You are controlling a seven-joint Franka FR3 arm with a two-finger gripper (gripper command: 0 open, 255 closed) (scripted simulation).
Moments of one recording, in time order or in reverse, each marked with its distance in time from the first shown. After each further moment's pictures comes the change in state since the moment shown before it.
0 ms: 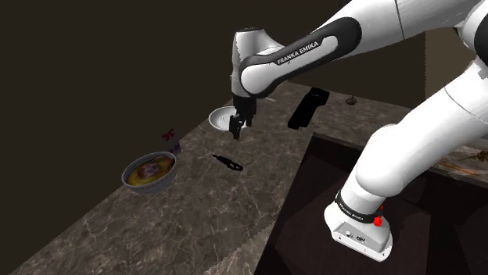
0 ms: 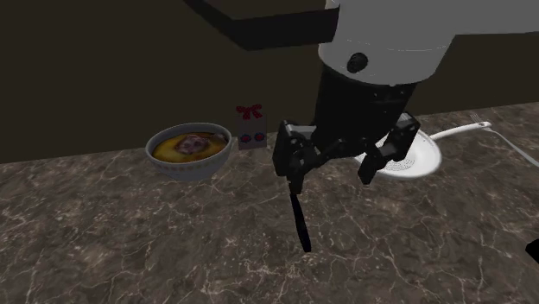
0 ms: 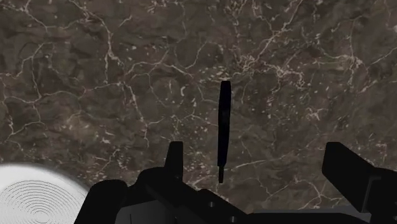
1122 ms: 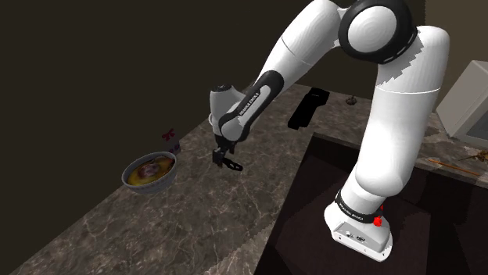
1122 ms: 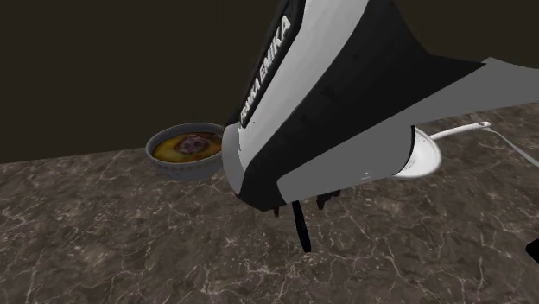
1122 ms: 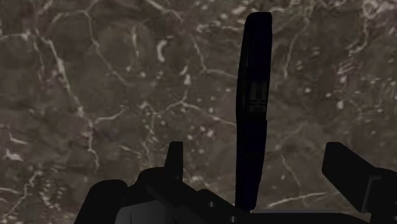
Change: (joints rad) arm -0.003 0.581 0.021 0.142 -0.209 0.385 0.182
